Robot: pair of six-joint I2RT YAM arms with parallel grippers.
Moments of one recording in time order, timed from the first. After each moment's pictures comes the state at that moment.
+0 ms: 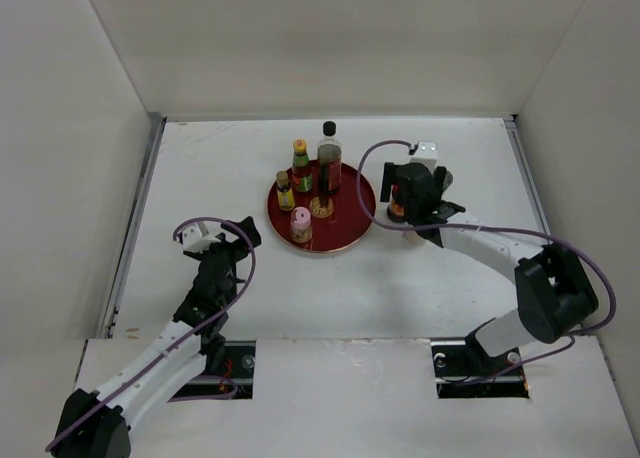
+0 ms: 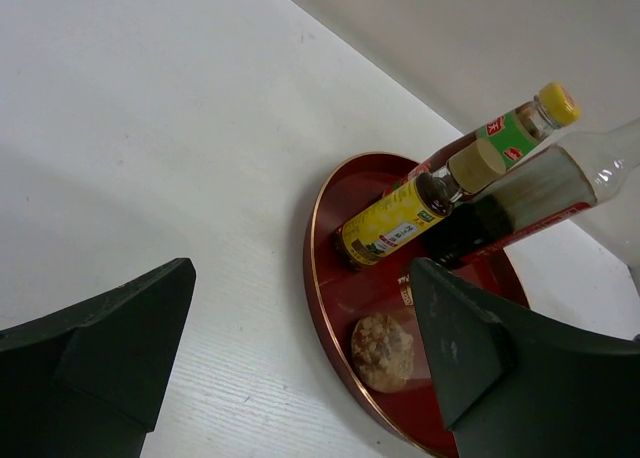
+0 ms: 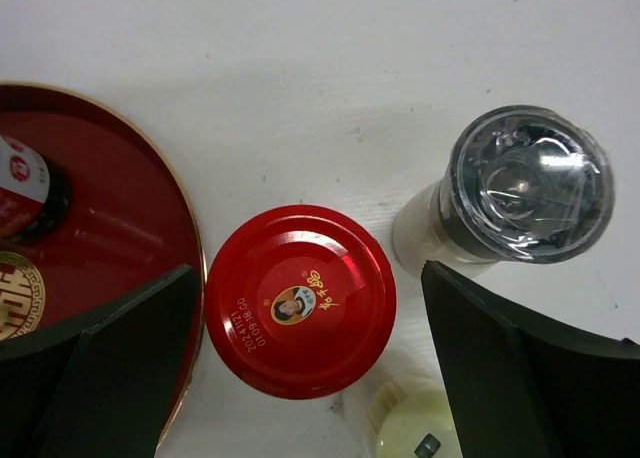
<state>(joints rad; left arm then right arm) -0.50 0.58 0.11 0.39 -0.64 -0.66 0.53 1.48 0.91 0.06 0.58 0.31</state>
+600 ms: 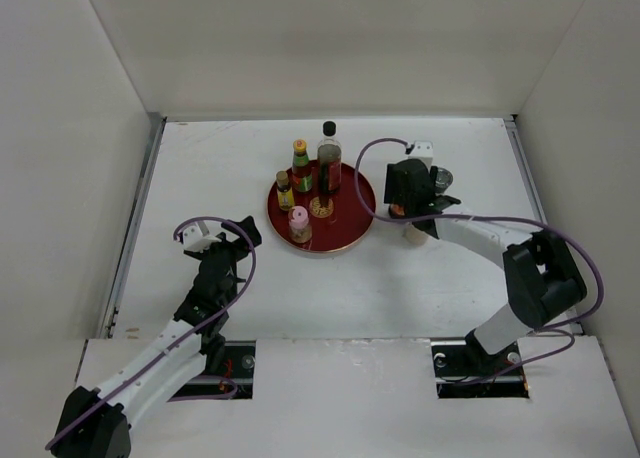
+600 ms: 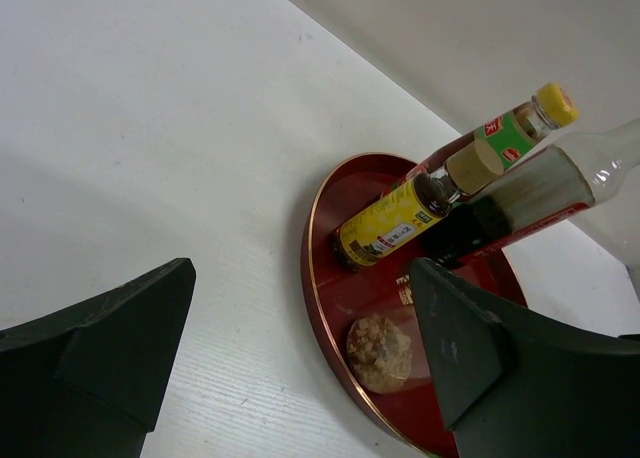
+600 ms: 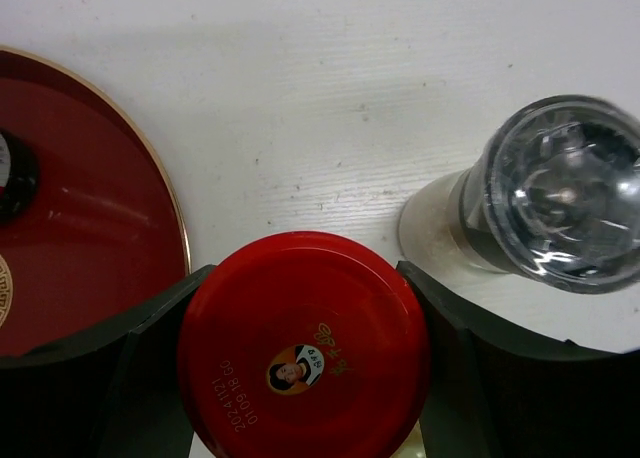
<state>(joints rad) -0.49 0.59 0.11 0.41 -0.64 -0.66 0.49 1.58 0.96 0.01 0.51 0.32</state>
